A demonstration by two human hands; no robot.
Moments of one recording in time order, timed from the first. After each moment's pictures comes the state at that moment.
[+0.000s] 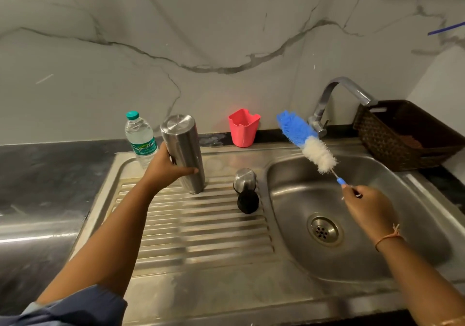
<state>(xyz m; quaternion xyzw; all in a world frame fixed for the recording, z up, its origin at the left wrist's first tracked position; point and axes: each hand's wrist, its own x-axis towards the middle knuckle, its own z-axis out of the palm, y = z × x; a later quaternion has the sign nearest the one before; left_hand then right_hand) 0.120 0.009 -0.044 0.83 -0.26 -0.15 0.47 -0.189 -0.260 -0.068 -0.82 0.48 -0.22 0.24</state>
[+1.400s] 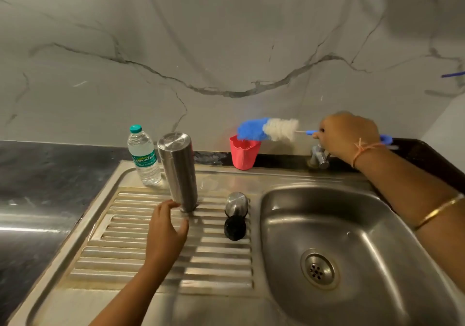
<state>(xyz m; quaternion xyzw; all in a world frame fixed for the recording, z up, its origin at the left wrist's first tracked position) 0.017 0.005 -0.107 0.90 -0.15 0.06 0.41 -0.068 -0.324 0.093 -0.96 0.26 -0.07 -0.10</state>
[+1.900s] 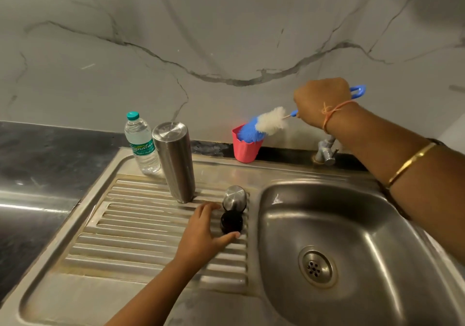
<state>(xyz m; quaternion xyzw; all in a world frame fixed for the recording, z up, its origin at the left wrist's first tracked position) -0.018 -0.049 -0.120 0.88 -0.27 -0.06 0.38 -0.014 -0.293 0.128 -0.94 0.16 -0.03 -0.29</state>
